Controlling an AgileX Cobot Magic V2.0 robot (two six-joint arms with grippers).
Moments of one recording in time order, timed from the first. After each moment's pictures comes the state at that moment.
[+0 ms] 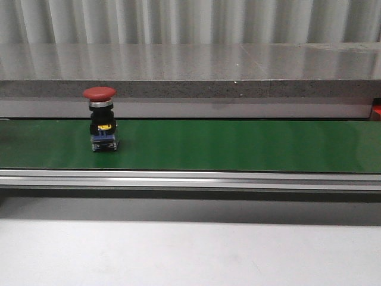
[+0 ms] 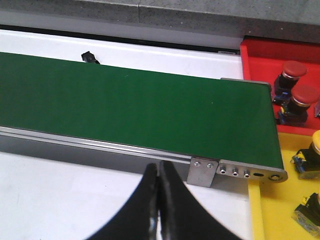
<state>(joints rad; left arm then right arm) 0.04 1.88 -1.55 -0.05 1.11 0.18 0.10 0.25 -0.46 -0.01 0.70 0.06</state>
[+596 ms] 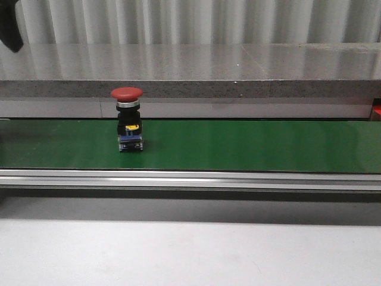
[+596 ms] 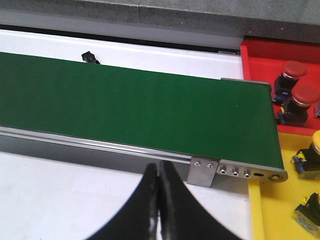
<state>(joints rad) -0.06 1.68 -1.52 -0.16 0.88 0.18 0.10 0.25 -0.46 -0.01 0.70 0.06</state>
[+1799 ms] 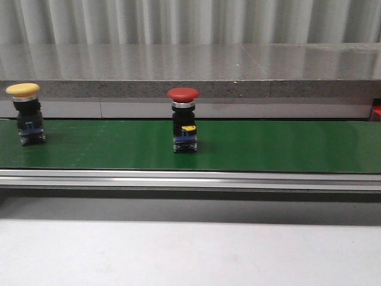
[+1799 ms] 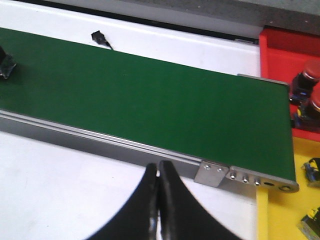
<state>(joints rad) -0.16 0.58 -0.60 -0.20 0.61 0.18 0.17 0.50 -0.59 -0.01 0.73 0.02</state>
